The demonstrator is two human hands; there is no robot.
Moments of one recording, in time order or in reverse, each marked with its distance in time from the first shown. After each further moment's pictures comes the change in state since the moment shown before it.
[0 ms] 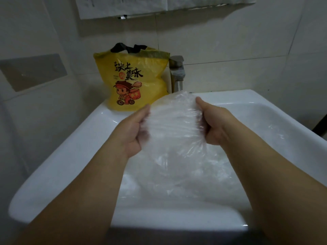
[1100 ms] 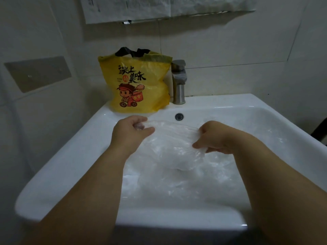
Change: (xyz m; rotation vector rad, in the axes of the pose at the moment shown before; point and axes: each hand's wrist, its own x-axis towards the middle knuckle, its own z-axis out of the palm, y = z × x) left_hand -0.002 -0.008 -0.021 0.821 0.264 0.524; right_hand 0.000 0.010 -0.020 -0.990 -0.107 -0.087
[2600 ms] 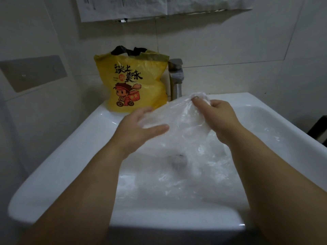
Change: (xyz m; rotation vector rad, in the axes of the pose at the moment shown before) left_hand -0.013 0.029 -0.001 -0.069 -0.184 0.029; right_hand -0.005 -0.015 -0.007 0.490 0.386 -0.337
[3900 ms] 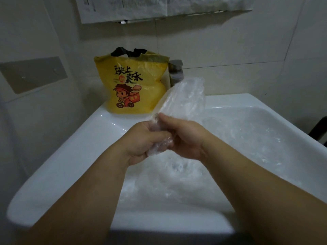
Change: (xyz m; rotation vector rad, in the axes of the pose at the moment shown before) left_hand -0.006 0.008 0.013 -0.468 -0.452 -0.196; right_hand -0.020 0.007 0.054 0.450 -0.582 0.393
